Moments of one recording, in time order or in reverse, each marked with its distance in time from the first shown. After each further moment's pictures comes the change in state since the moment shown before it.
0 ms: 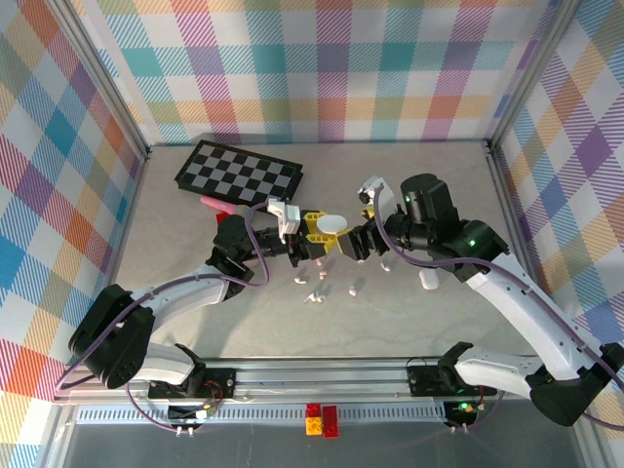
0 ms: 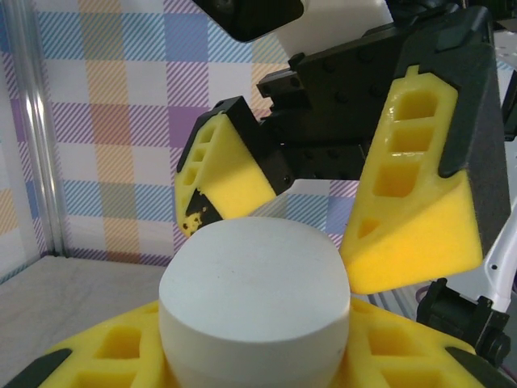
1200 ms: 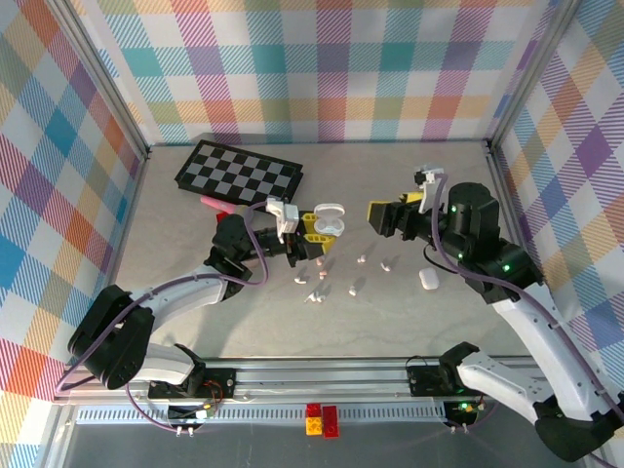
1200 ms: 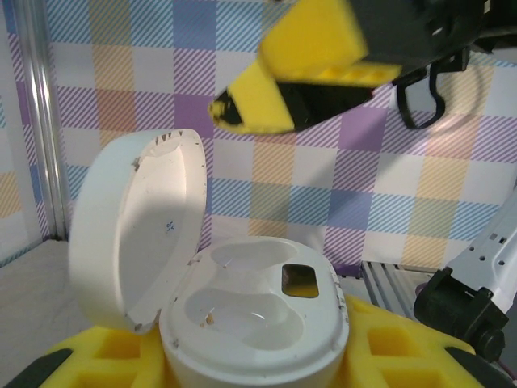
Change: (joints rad) left arm 0.023 -0.012 -0.021 -0.019 0.008 -0.013; right arm -0.178 -0.189 -0.130 0.150 0.104 0.351
